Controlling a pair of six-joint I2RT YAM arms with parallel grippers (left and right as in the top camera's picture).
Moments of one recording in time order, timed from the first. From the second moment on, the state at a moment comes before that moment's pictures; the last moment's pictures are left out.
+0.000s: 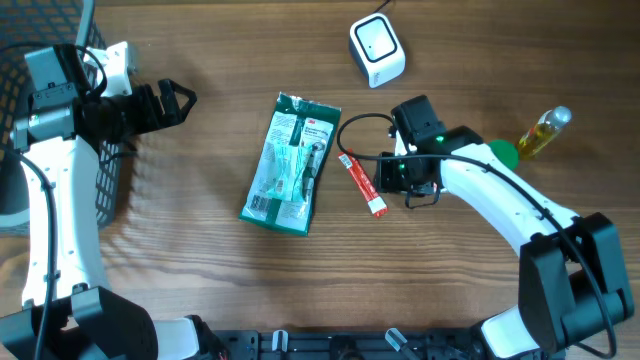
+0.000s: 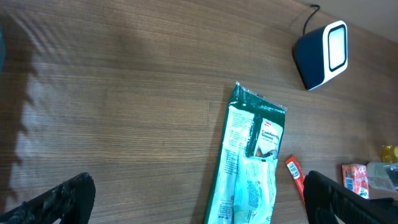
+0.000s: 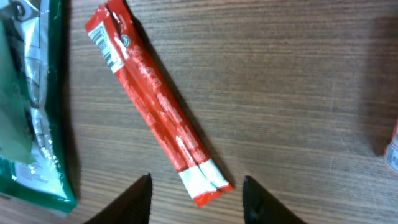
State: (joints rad) left arm 0.29 1.55 1.40 -0.87 0.50 0.02; right arm 0.39 1.69 1.05 -0.70 -0.21 0.46
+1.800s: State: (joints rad) left arm 0.29 1.55 1.40 -0.87 0.50 0.02; right arm 0.55 1.76 0.97 -0.67 0.02 0.42
